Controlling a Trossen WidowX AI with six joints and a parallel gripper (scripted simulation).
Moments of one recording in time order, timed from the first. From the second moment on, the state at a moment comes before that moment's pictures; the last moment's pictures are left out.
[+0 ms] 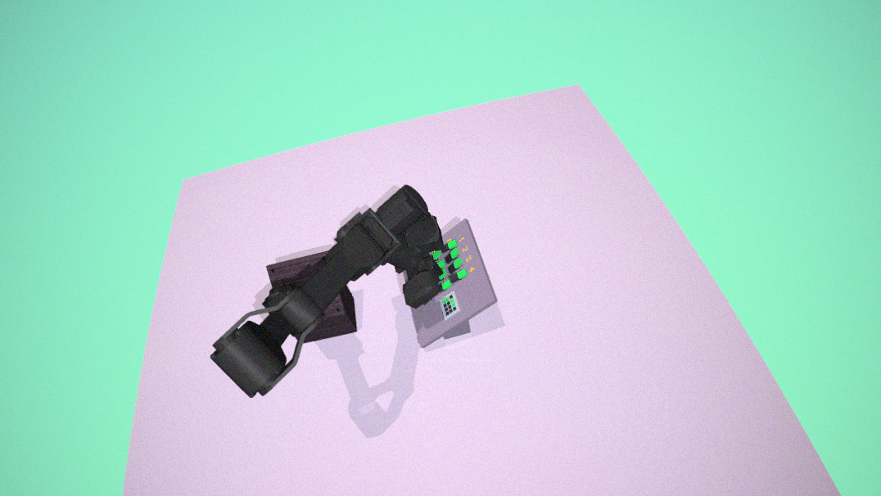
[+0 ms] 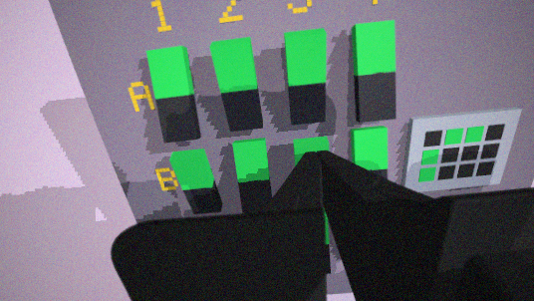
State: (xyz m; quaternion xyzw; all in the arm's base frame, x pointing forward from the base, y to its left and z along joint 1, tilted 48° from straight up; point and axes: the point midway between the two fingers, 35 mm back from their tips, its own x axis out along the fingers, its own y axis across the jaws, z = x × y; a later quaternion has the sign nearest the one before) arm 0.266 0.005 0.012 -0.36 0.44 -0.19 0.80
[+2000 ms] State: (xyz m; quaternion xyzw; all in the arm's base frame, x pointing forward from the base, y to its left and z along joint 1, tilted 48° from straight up) arm 0.236 0.038 0.036 -0.36 0.44 -0.17 0.80
